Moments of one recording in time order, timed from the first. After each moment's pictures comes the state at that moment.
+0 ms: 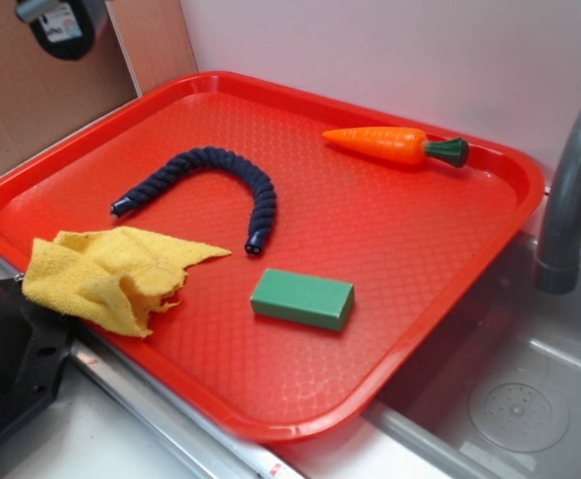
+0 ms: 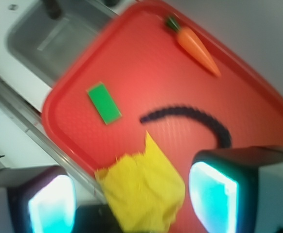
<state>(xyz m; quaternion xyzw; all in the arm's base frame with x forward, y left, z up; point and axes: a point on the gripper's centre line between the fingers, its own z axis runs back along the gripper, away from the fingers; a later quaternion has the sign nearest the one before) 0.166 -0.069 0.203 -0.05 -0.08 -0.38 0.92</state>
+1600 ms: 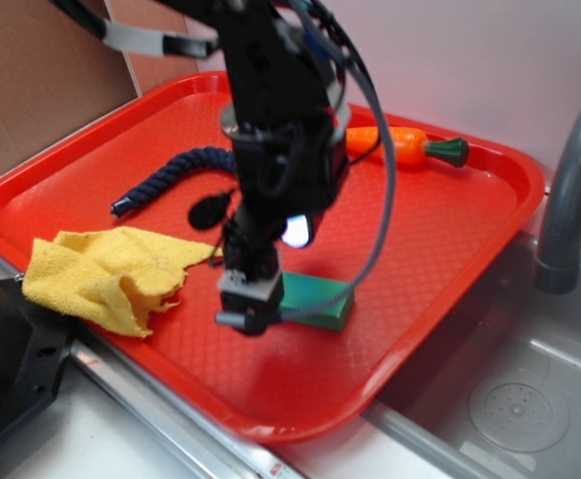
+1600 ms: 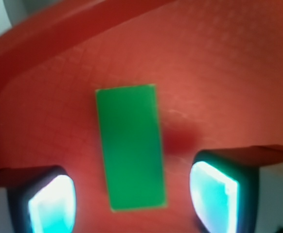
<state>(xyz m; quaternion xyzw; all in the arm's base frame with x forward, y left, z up) 0.184 -0.137 0.041 0.01 0.01 -0.53 0.85</state>
